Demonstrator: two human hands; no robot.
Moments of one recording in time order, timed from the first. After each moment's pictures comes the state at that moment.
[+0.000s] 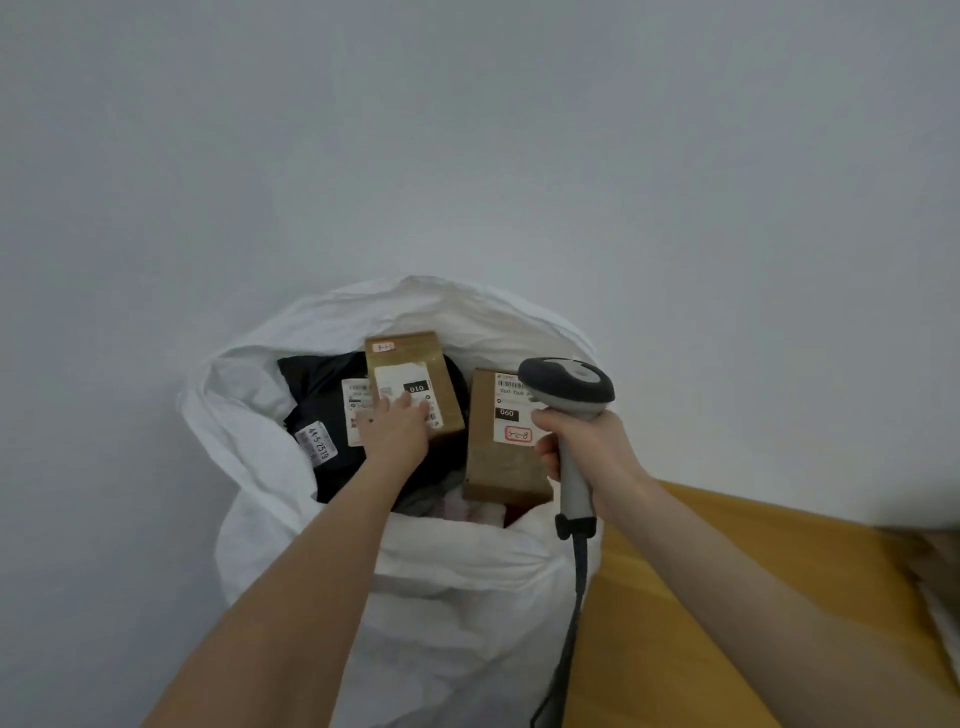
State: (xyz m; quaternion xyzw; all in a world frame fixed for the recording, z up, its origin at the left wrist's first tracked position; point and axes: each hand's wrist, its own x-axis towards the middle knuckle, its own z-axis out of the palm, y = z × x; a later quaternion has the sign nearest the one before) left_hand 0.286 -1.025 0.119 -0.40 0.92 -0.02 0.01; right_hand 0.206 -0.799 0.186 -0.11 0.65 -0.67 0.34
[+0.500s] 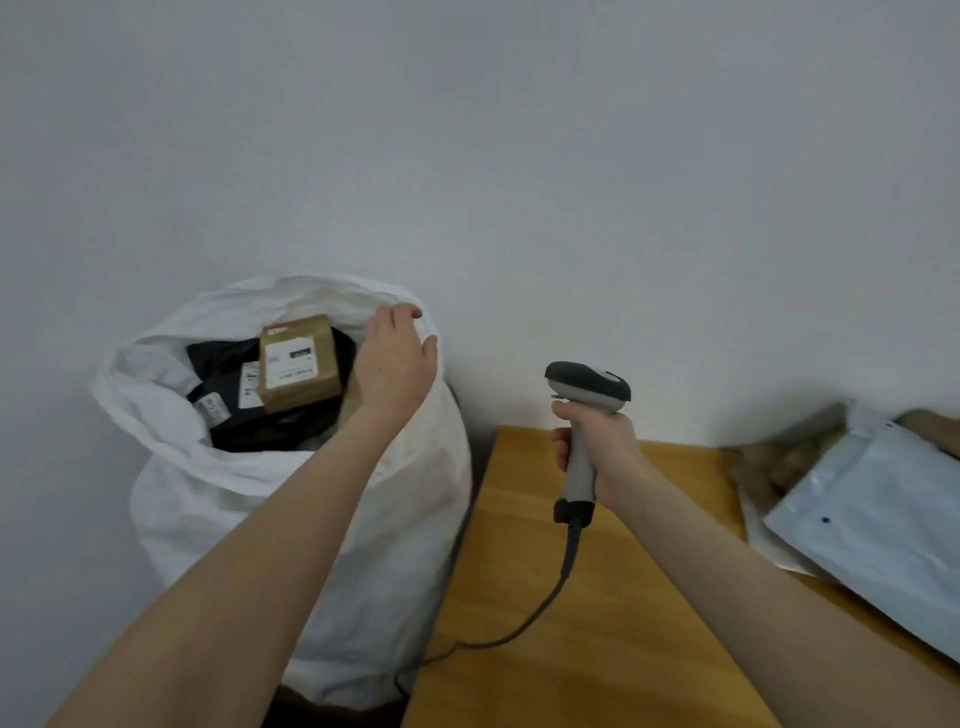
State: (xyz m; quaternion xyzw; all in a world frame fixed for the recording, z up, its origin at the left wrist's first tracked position) left_hand 0.228 -0.795 0.189 -0.31 0.89 0.03 -0.33; right_hand 0.163 -0.576 0.161 -0.01 0.59 -0.73 0.34
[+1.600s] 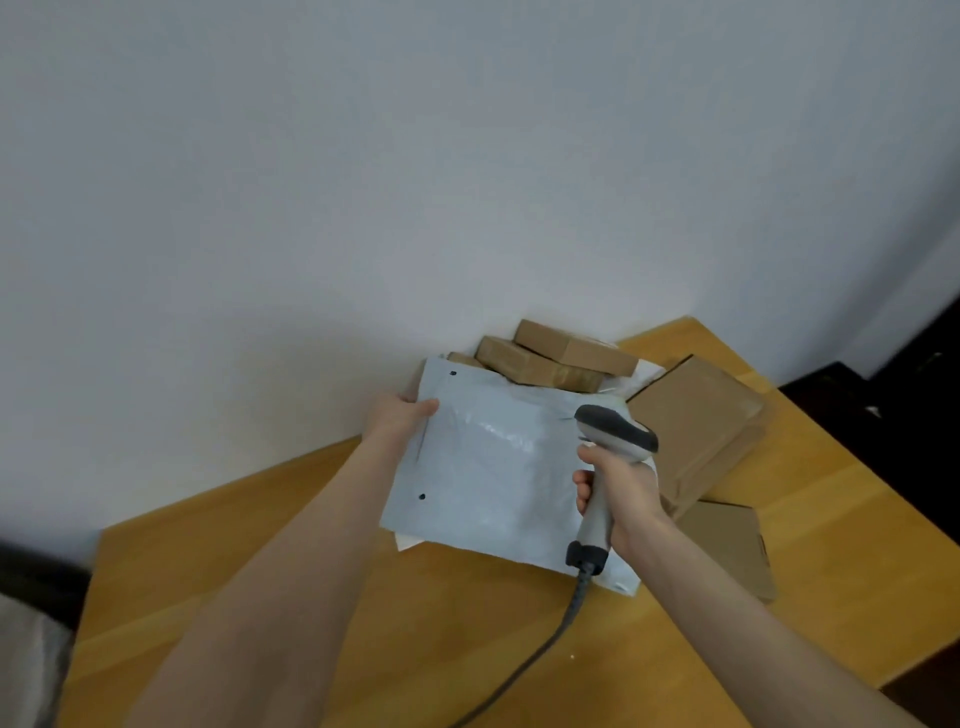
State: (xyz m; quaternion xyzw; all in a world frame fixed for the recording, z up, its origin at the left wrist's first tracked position) left_hand -0.132 -0.405 0.015 -0.27 0.82 0.50 0.10; right_hand -0.023 -0.155 0.061 0.33 0.56 -0.75 0.11
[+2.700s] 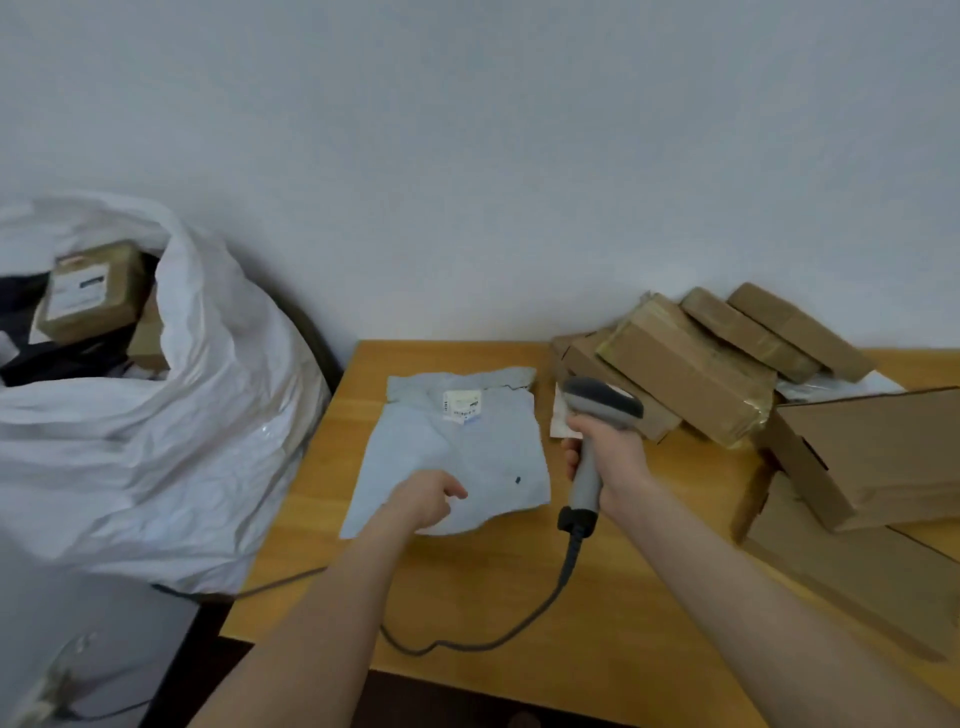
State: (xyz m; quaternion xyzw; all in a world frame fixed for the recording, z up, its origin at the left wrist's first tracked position) left_hand 0.181 -0.473 -0.017 -0.25 0.92 0.20 0.22; right_hand 0.078 -0.266 0.070 0.17 0.58 -0.72 0.33
